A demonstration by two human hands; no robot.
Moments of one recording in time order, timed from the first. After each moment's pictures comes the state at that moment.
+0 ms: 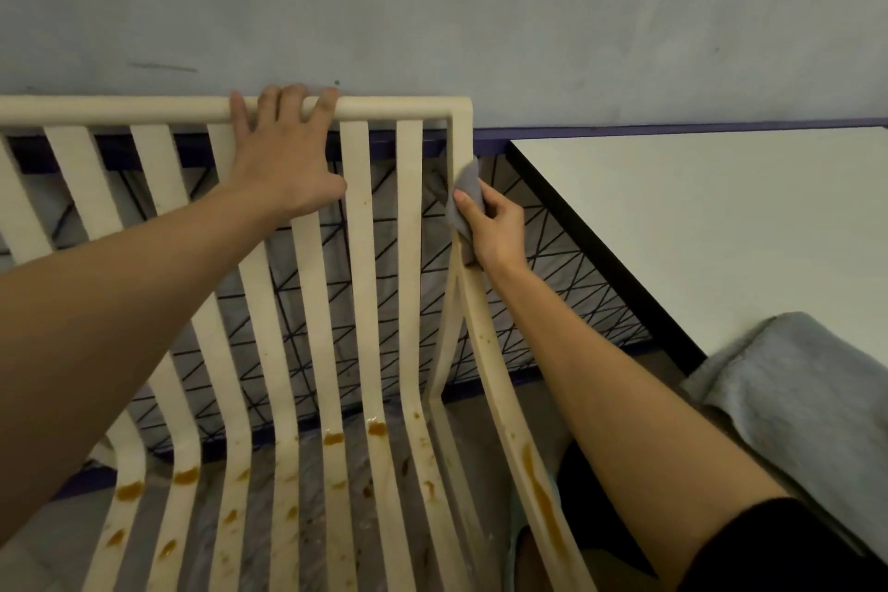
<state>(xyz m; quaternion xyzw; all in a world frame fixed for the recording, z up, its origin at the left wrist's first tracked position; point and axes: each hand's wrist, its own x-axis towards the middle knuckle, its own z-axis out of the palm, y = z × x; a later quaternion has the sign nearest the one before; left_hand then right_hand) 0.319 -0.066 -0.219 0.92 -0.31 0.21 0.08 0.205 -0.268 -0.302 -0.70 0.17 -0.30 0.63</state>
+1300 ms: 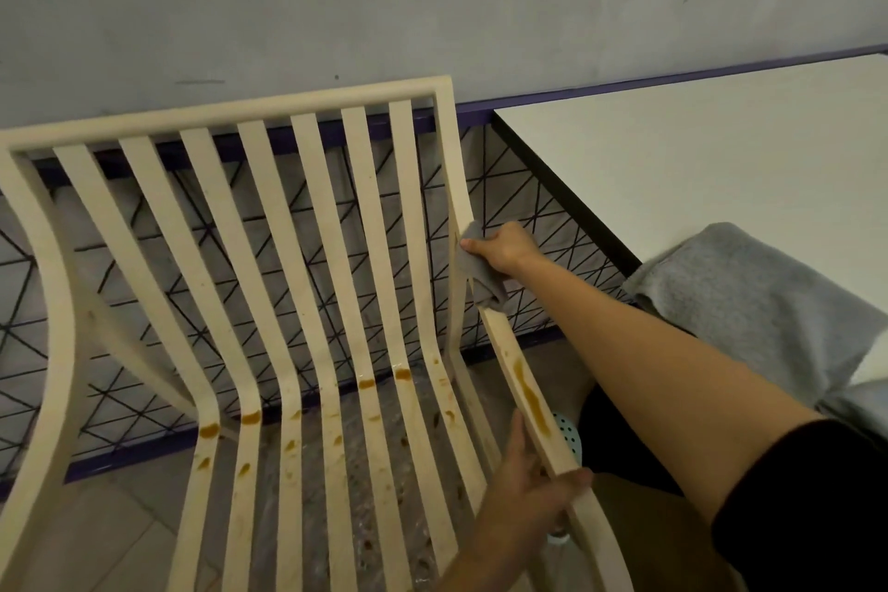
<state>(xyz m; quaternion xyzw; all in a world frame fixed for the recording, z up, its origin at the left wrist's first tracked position) -0.045 -0.075 -0.361 0.60 -0.08 -0.51 0.61 0.143 -0.270 -0.328 -0.83 0.32 -0.04 0.46</state>
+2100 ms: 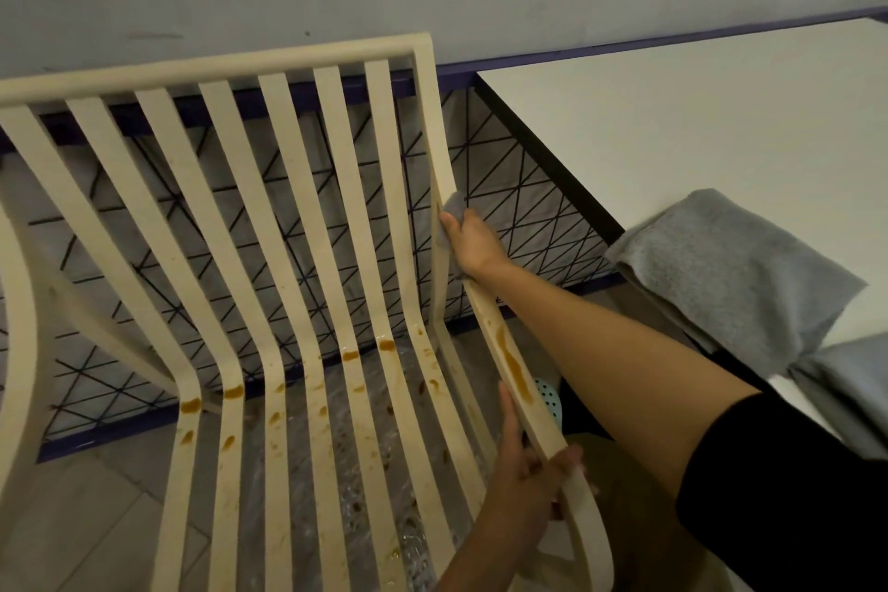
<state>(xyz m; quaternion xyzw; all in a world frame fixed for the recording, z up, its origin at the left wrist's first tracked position) -0.070 -0.081 -0.387 0.50 -0.06 -0.52 0.69 0.128 -0.236 -0.349 -0.85 0.30 -0.08 0.43</state>
